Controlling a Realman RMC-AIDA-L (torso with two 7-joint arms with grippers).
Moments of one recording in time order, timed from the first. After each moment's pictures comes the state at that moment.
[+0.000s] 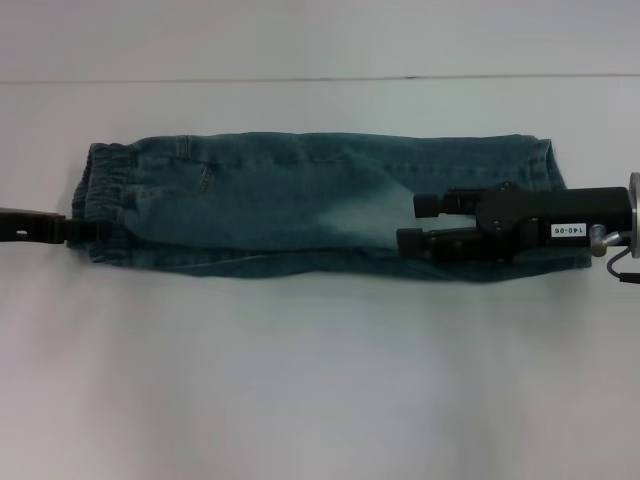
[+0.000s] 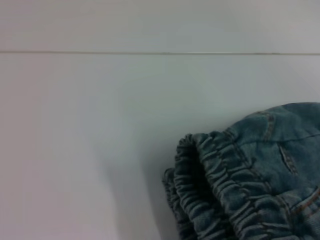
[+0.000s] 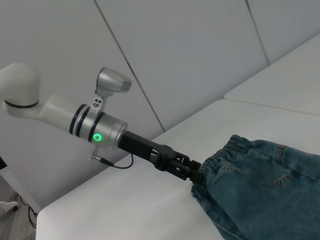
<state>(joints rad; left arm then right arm) -0.60 -2.02 0.57 0.75 2.50 1.15 -2.04 0.59 2.06 -0.78 -0.71 -1.96 -1.62 1.69</state>
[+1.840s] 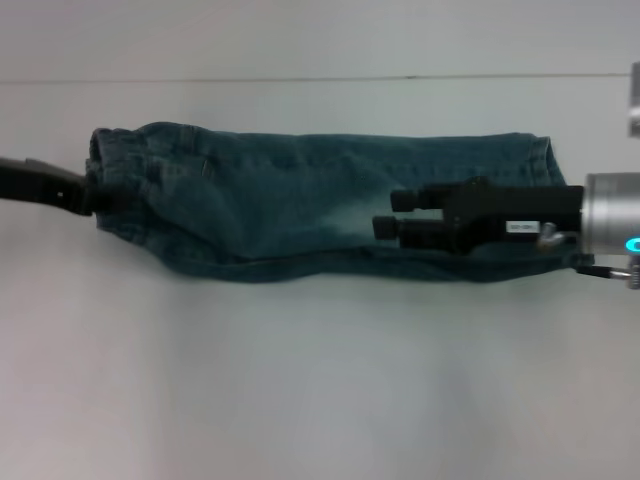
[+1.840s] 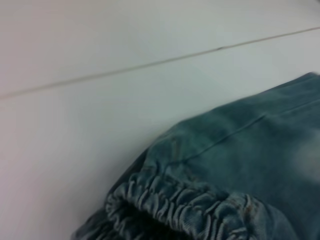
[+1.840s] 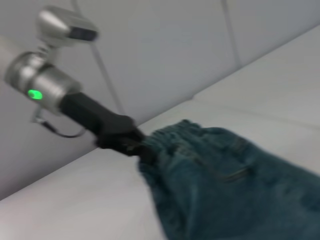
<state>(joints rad) -0.68 -2.01 0.62 0.92 2.50 1.46 -2.04 0.63 2.09 -0.82 -0.62 -1.94 -1.43 1.57</state>
